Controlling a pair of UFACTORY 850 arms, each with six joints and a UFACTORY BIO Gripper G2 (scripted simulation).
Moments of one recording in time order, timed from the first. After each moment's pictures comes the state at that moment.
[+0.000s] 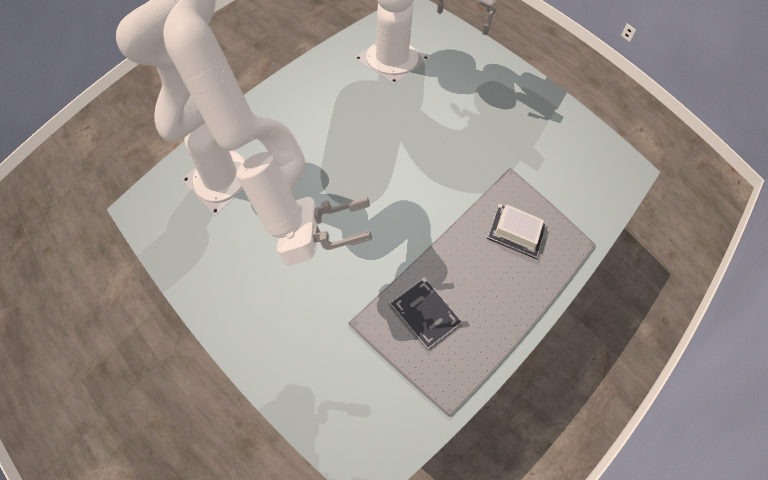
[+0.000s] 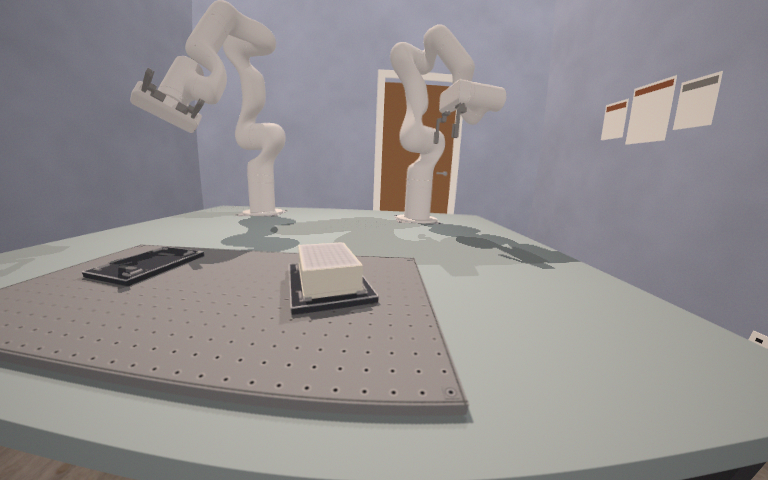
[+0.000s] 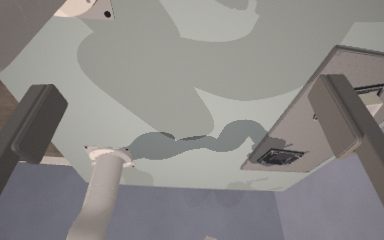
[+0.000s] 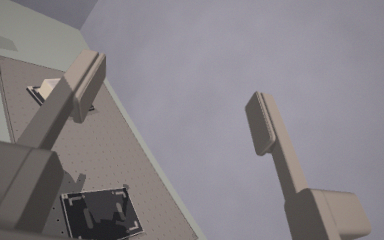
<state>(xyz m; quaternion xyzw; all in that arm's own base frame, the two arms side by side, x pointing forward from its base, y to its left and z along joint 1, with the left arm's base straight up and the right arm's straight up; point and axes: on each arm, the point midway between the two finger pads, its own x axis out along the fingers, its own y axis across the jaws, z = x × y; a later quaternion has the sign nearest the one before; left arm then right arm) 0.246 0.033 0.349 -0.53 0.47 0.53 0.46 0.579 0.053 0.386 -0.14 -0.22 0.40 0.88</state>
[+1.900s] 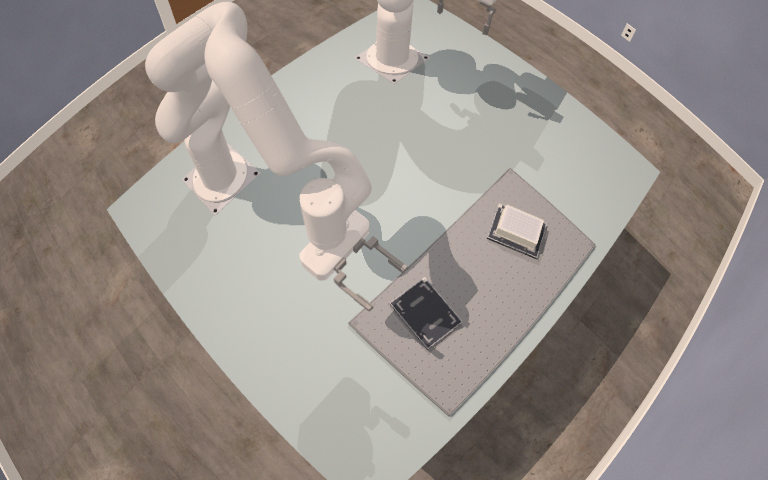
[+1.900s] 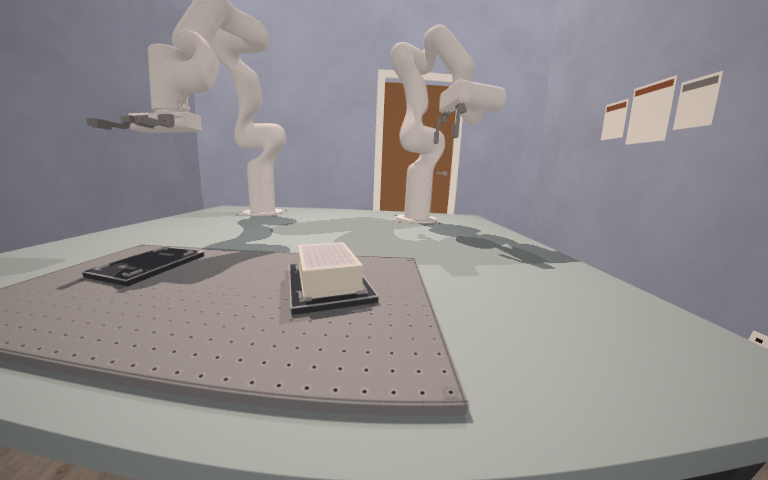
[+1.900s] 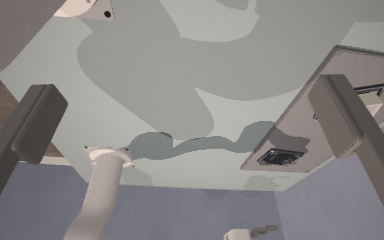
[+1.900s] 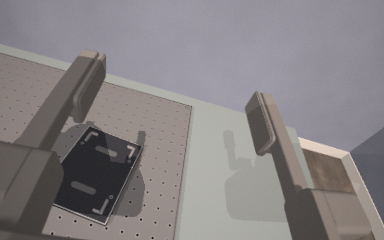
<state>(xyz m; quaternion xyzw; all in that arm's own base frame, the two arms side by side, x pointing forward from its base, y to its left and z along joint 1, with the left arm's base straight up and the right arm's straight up) 0.246 0.033 0.349 -0.53 0.47 0.53 0.46 0.681 0.007 0.298 0.00 0.00 0.02 1.00</state>
